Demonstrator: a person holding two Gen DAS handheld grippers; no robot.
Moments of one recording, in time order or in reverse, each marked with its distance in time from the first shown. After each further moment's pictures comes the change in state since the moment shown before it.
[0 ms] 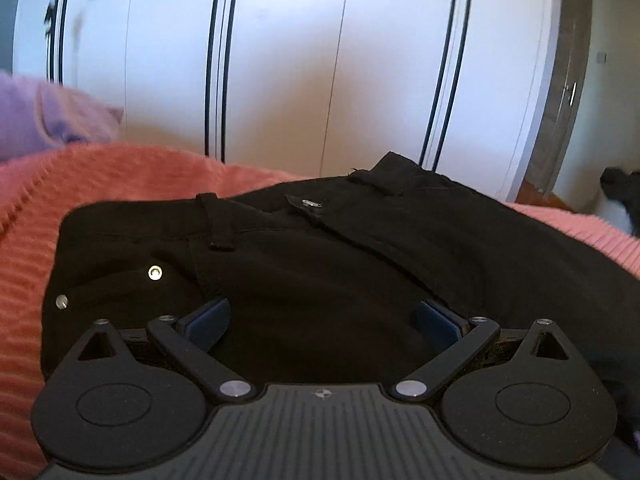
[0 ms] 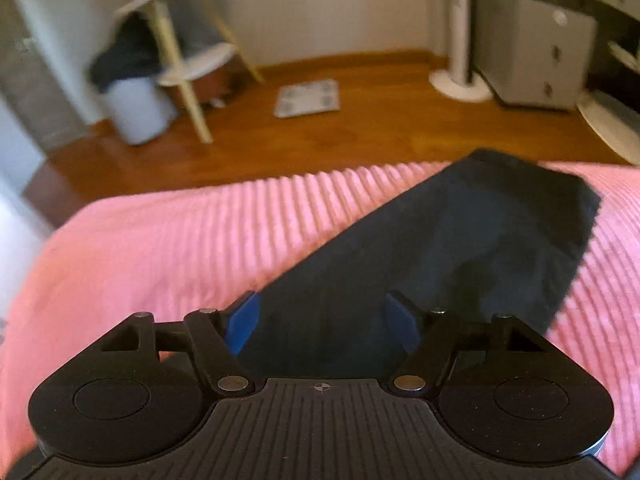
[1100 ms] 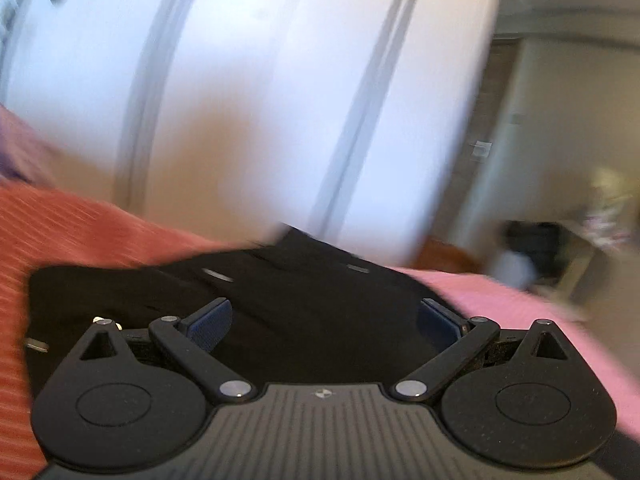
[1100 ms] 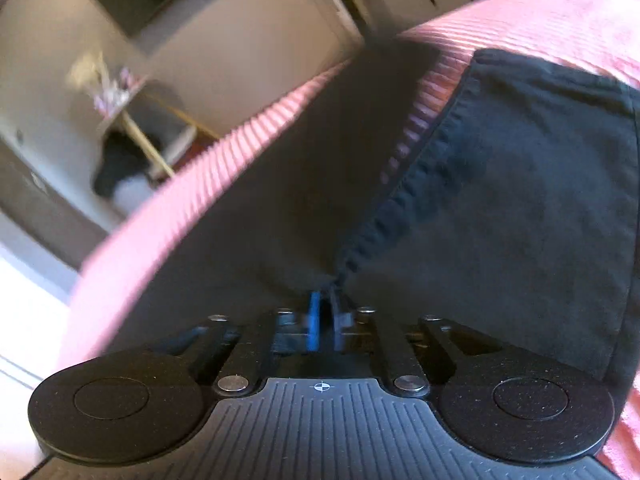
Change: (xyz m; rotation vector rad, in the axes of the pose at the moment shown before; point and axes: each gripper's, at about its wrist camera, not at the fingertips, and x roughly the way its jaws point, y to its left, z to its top) left arm -0.072 0.012 0.030 -0.086 -0.093 -0.419; right arm -0.136 -0.273 -0.234 0.433 -0.174 0.348
